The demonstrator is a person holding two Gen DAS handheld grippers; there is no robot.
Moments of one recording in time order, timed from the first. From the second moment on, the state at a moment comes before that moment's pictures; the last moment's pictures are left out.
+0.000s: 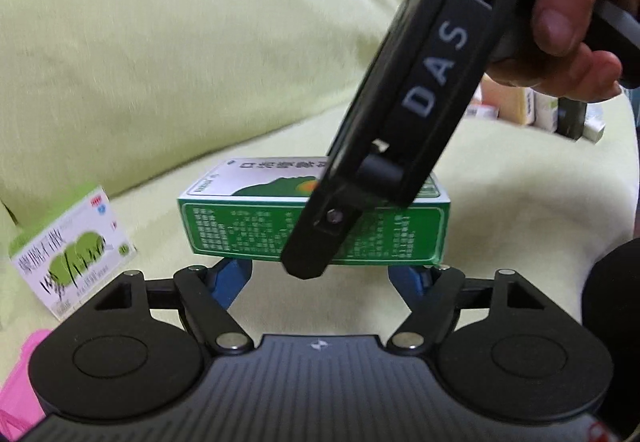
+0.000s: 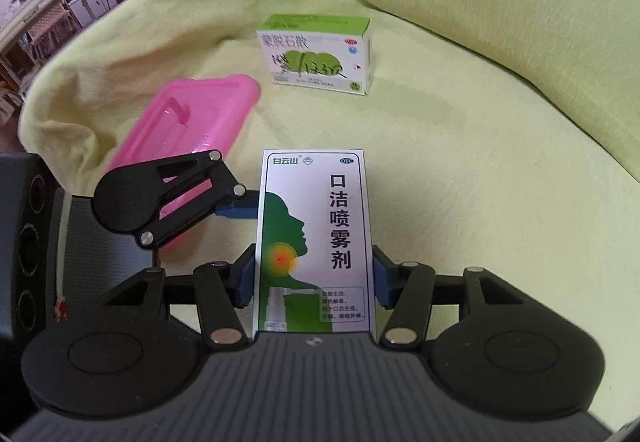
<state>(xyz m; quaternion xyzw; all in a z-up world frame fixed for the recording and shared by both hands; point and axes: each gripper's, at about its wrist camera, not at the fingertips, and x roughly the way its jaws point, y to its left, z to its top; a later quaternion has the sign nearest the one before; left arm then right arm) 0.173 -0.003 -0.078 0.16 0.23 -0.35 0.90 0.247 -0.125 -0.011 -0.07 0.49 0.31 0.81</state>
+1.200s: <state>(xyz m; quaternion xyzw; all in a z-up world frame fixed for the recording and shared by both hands) 0.013 0.069 -0.002 0.19 0.21 -0.25 0.93 0.109 -0.032 0.054 -0.08 0.45 0.43 0.78</state>
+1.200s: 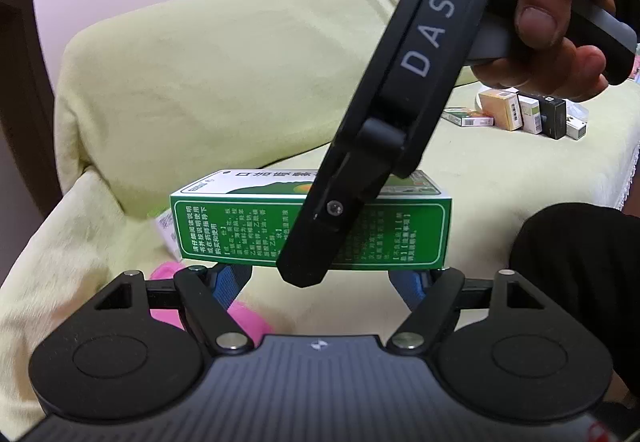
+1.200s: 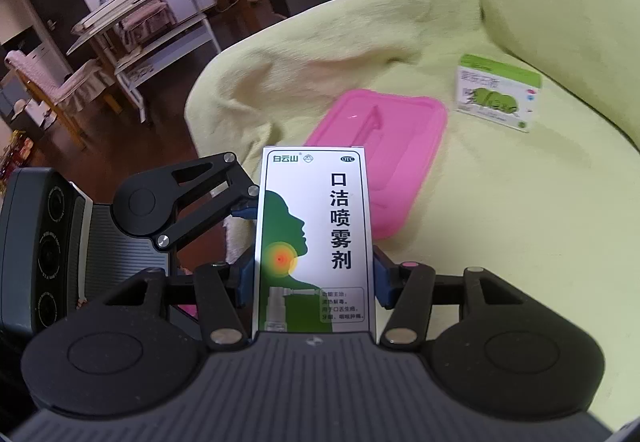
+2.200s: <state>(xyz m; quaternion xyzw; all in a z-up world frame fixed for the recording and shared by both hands) -0.103 0.154 -0.028 0.15 0.26 -0.14 0.94 0.021 0.081 0.032 -0.13 0.46 0.52 0.71</state>
